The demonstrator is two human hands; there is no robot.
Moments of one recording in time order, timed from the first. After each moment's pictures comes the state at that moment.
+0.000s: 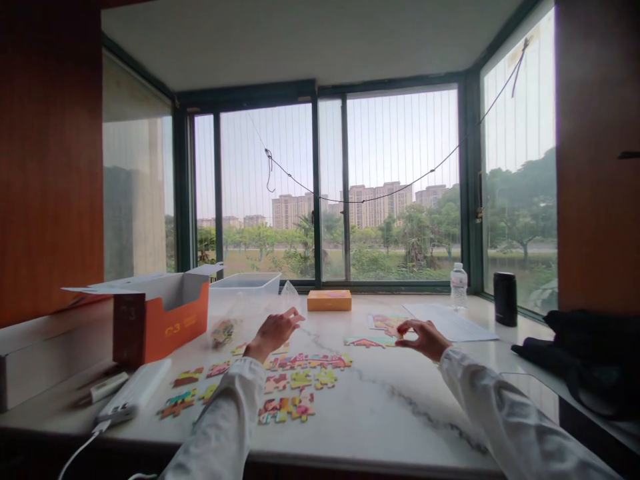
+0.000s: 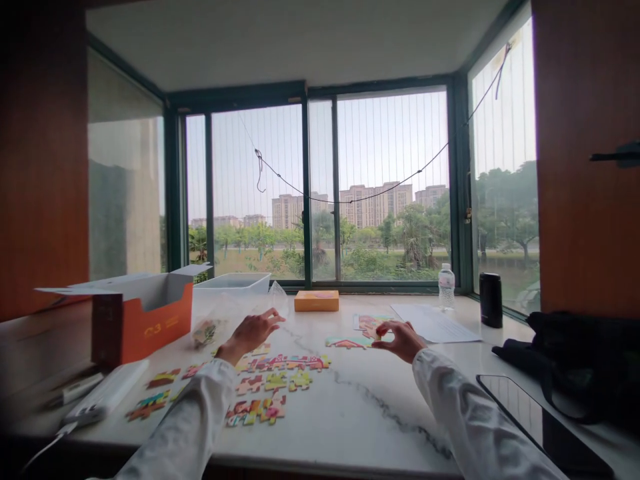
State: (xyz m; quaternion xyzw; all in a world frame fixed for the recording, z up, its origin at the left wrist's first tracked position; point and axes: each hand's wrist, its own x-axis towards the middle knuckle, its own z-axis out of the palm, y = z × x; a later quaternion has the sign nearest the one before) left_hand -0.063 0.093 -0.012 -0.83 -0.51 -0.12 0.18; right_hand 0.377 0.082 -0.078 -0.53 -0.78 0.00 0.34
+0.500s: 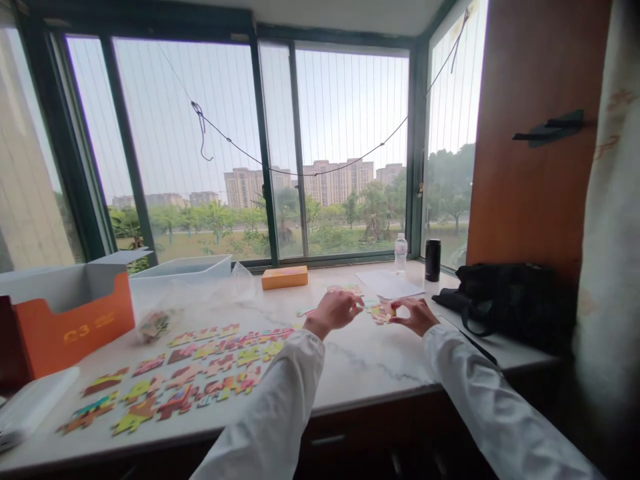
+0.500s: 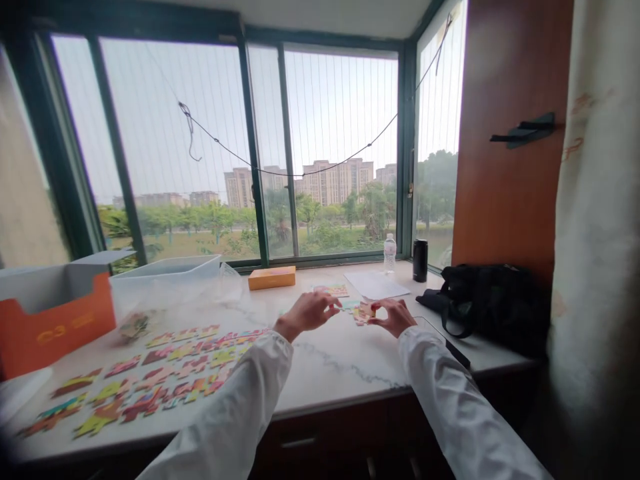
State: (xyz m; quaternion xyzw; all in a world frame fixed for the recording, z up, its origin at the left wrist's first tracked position) left_hand 0.201 0.039 -0.009 -0.94 -0.30 -0.15 0.04; right_hand 0.490 0.016 -0.113 -0.60 -0.71 -0.07 0.36
